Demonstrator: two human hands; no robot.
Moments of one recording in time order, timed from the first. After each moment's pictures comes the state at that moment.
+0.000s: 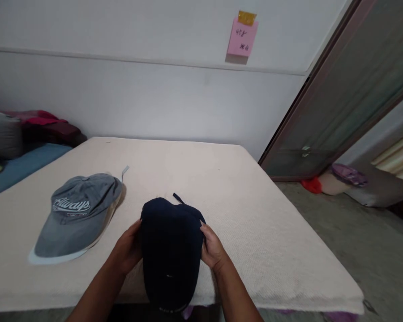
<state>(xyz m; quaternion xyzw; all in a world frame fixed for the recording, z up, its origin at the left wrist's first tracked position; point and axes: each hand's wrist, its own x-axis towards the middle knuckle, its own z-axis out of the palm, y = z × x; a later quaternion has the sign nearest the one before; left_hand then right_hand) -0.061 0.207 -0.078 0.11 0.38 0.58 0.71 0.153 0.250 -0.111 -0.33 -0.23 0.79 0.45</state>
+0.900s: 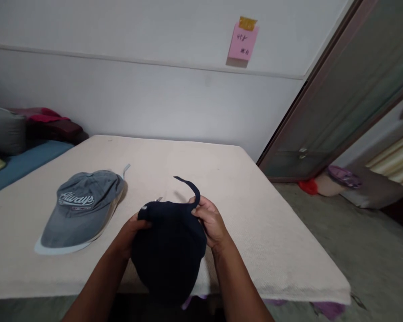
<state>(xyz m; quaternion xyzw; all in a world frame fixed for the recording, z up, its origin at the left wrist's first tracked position) -0.065 0.209 -0.074 0.23 0.41 0.56 0.68 0.148 0.258 -0.027 -0.28 -0.41 0.75 0.45</state>
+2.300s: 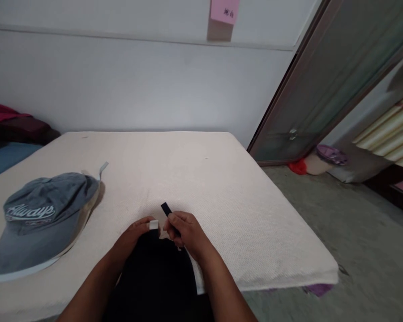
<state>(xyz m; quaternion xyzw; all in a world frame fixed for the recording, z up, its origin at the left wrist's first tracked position) -0.016 0.227 -0.075 0.33 0.44 0.43 0.72 0.162 0.257 -0.068 -0.34 -0.48 0.74 0.33</state>
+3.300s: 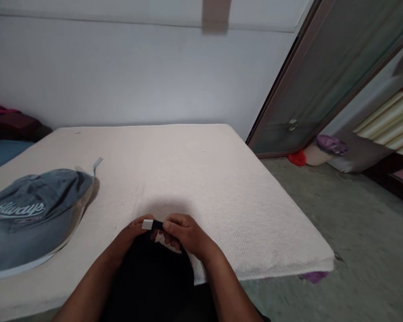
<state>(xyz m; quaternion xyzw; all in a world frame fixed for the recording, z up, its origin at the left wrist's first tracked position) -0.006 0.224 -0.080 0.31 0.38 0.41 0.77 0.181 0.251 -0.074 -0.30 -0.53 0.74 0.28</state>
